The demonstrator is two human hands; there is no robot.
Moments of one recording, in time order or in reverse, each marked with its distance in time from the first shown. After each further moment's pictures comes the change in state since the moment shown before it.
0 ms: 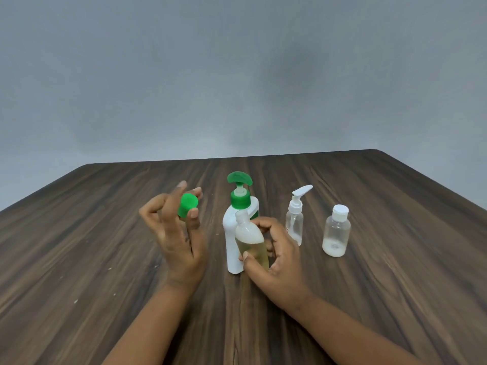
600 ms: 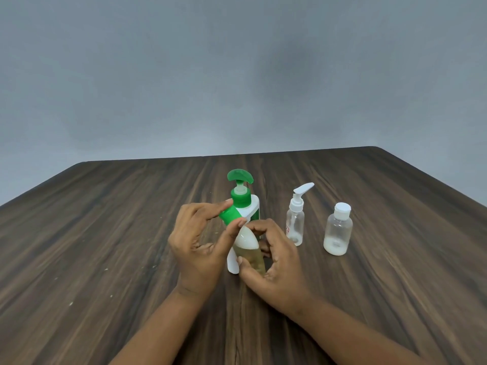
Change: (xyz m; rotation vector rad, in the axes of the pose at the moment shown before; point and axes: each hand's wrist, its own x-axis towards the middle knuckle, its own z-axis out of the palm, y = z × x) left_hand -0.004 0.024 0.005 0.030 -0.129 -0.023; right_hand 0.000 0.000 0.002 -0.043 -0.041 -0.119
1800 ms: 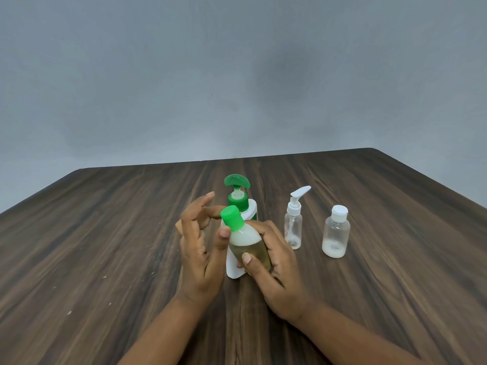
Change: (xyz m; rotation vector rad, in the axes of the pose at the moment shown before) left_hand -0.007 -0.001 0.006 -0.234 -0.077 -0.169; right_hand 0.002 -0.002 -0.003 0.092 -0.029 -0.010
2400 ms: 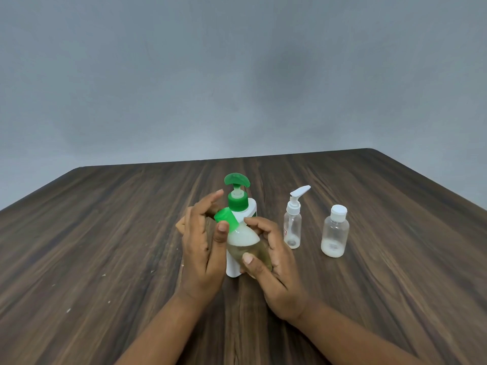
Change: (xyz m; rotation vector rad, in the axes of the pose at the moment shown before) left_hand 0.002 0.002 0.000 0.120 -0.059 -0.006; right_hand -0.006 0.007 0.001 0.127 0.005 -0.007
